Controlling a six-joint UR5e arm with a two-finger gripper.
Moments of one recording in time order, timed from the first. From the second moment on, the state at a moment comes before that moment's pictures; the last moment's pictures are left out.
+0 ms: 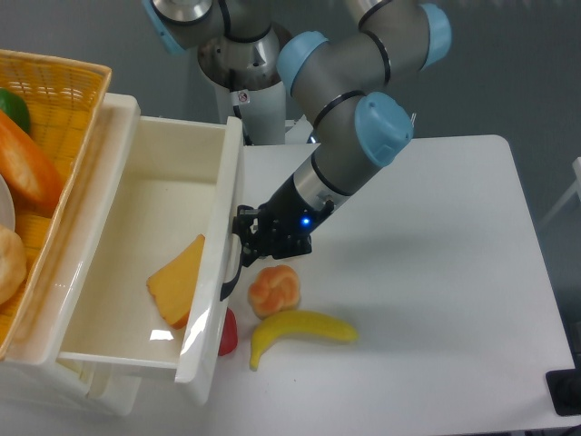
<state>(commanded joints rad) 2.51 -1.84 -1.63 -1.36 0.93 0.61</state>
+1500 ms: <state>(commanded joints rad) 2.30 -1.84 -1.63 -1.34 0.94 0.45</state>
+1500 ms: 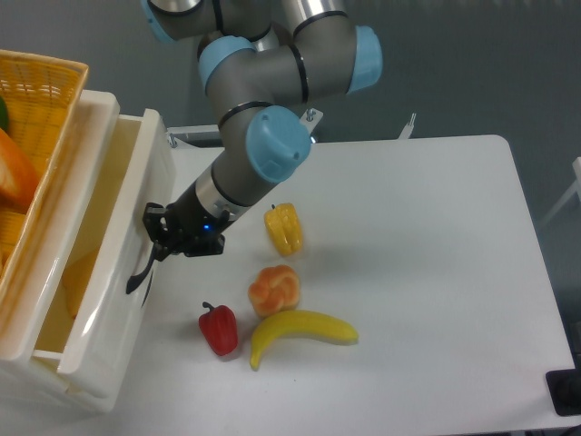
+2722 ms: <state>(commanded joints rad) 2.51 -1.88 -1.54 -1.28 1.10 0.54</state>
